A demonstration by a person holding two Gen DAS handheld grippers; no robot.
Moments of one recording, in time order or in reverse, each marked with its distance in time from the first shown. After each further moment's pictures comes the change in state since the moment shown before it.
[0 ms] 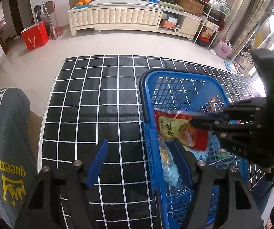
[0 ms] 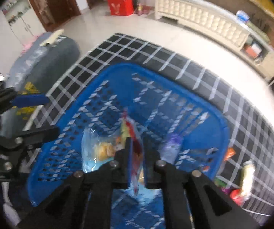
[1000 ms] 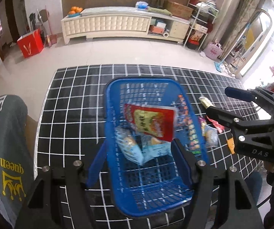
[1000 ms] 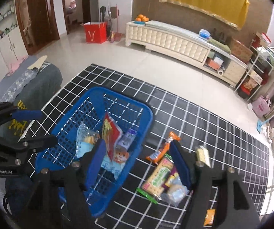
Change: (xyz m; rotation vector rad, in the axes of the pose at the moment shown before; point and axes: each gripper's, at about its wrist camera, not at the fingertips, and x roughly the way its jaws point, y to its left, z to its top) left arm -0.058 -0.068 -0.013 0.048 -0.051 -0.032; right arm -0.133 -0.028 -0.070 0.117 -0.208 -0.111
